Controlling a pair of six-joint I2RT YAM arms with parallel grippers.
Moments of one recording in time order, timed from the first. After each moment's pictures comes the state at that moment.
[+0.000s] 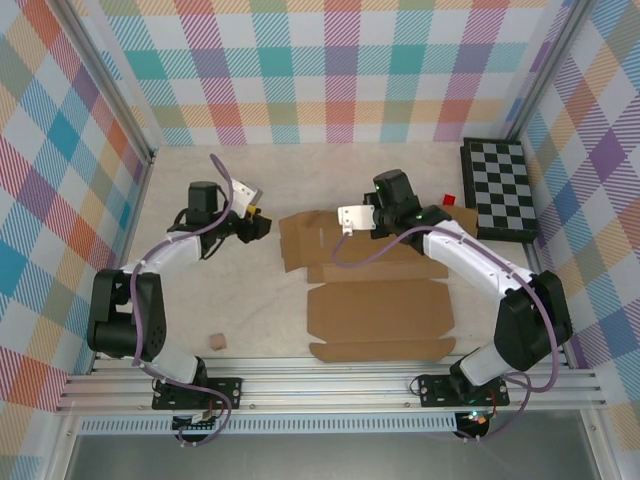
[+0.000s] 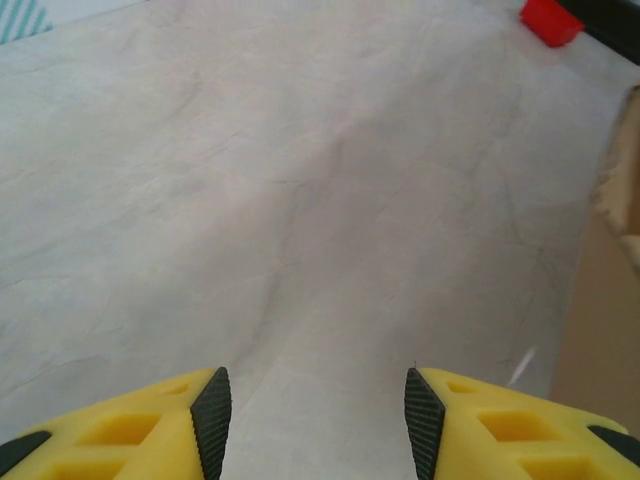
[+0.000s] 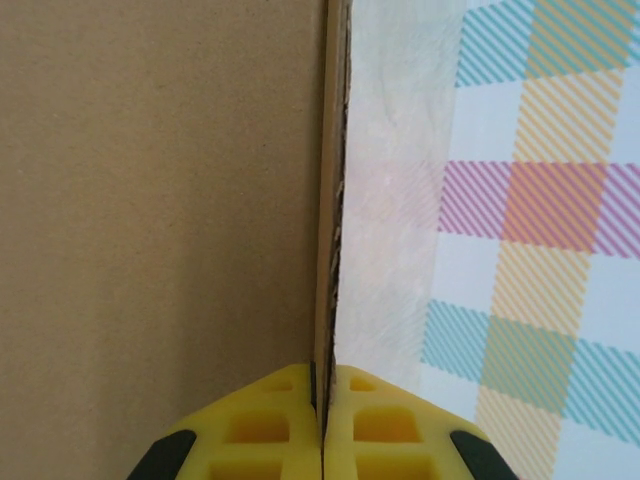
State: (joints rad) left arm -0.12 1.55 0.93 -0.05 0.61 0.29; right arm 0.55 1.51 1.17 -0.37 0.09 -1.30
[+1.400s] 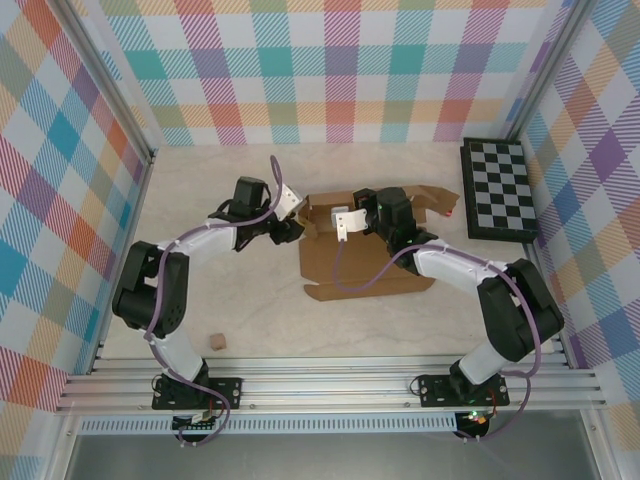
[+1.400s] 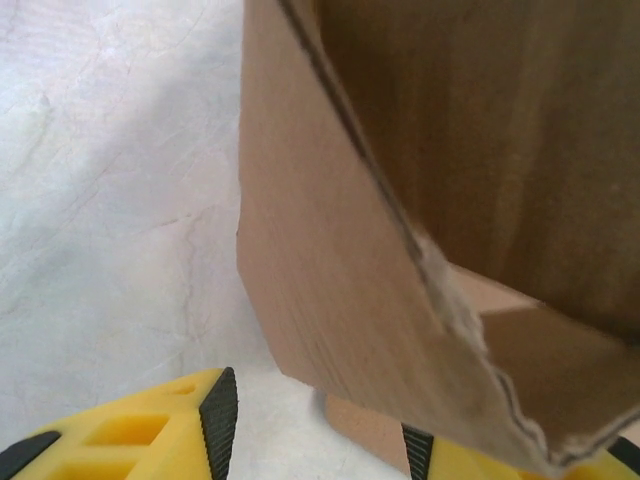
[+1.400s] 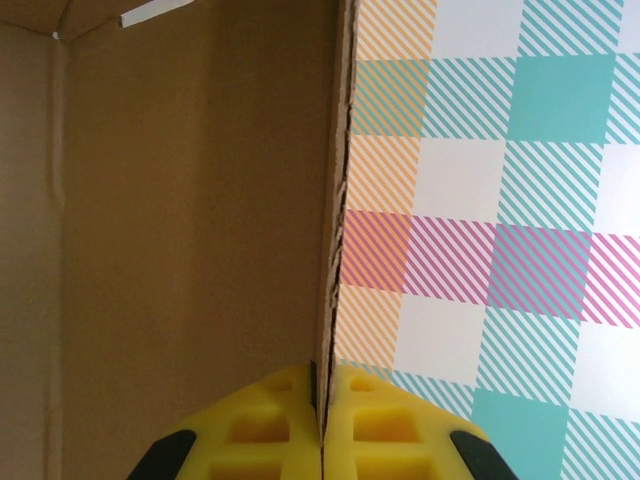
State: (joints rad) left arm -0.34 1.74 1.10 -0.09 0.45 0.43; right arm 0.56 1.57 0.91 0.34 0.09 -1.51
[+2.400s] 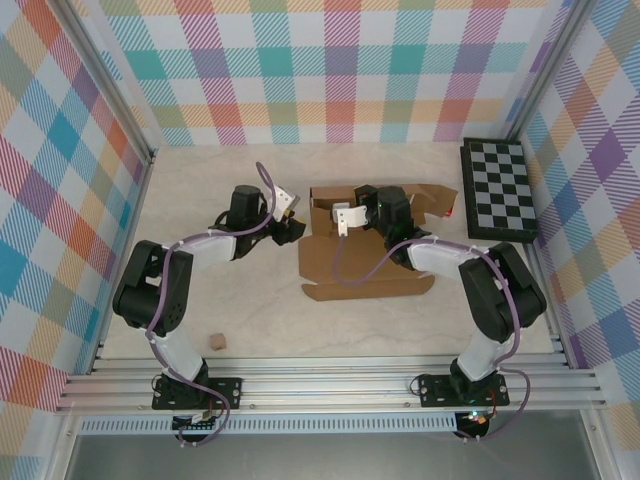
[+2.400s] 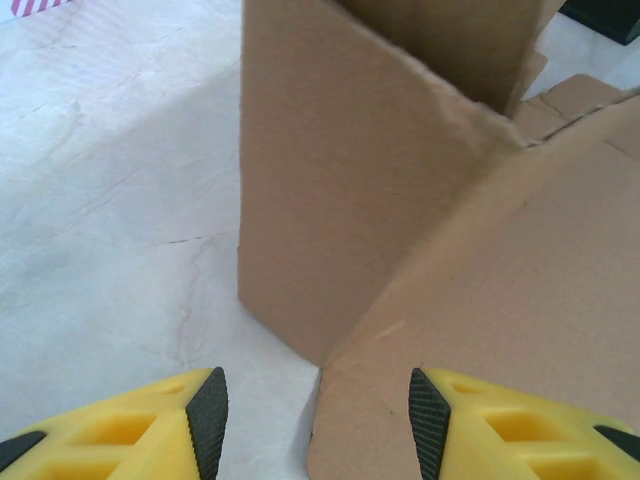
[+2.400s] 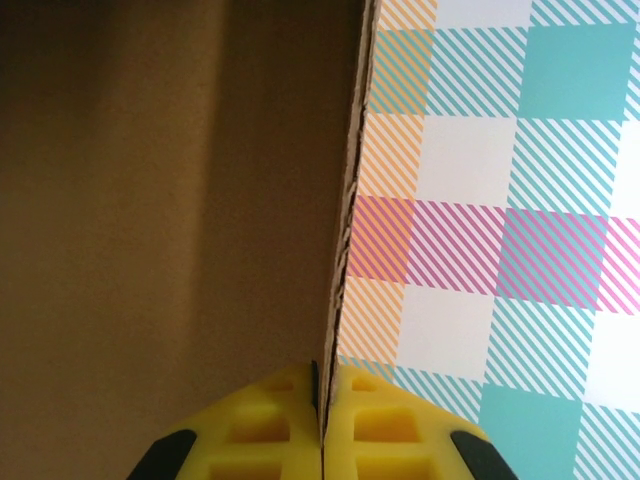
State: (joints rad) left arm -0.32 1.75 0.97 0.19 0.49 0.21; right arm 0.52 1.71 0.92 0.52 0.08 -1.55
